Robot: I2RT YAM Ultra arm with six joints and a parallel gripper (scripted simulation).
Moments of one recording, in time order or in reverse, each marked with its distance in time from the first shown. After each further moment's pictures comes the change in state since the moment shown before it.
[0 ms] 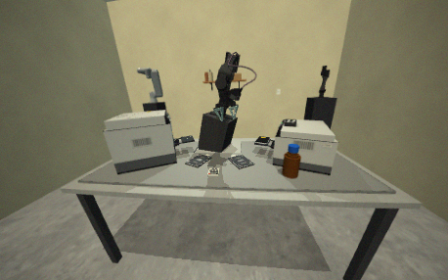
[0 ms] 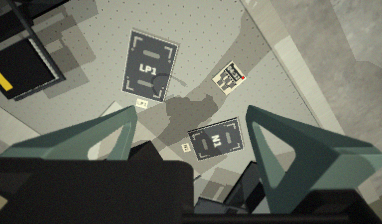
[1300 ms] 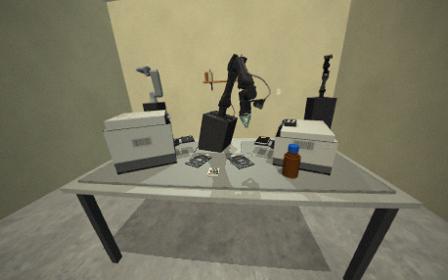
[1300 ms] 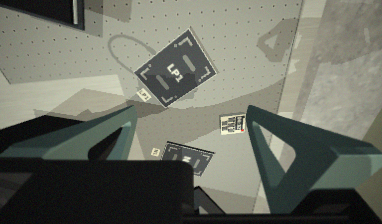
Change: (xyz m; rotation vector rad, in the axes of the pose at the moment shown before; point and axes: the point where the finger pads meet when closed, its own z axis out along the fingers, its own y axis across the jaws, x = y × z) arm -0.034 0.111 0.058 -0.092 0.107 -0.646
